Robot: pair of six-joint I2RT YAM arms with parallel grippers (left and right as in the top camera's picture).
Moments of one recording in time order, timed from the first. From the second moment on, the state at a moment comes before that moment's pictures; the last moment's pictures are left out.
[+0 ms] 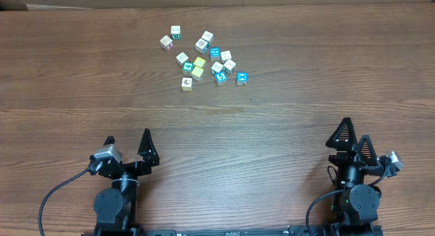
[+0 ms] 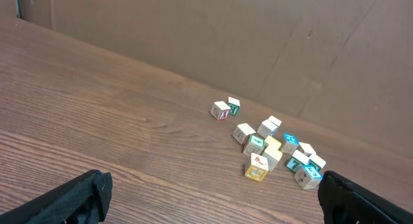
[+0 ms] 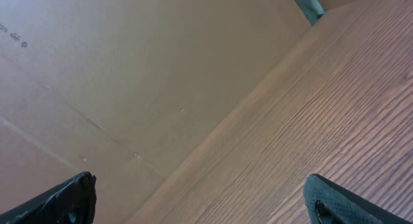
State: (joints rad) left arm -0.05 0.02 0.01 -0.07 -0.11 -0.36; right arm 0.10 0.01 0.02 0.00 0.40 0.78
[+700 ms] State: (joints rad) left arm -0.05 0.02 0.01 -0.06 -0.11 -0.36; right arm 0.10 0.01 0.02 0.00 0.40 0.78
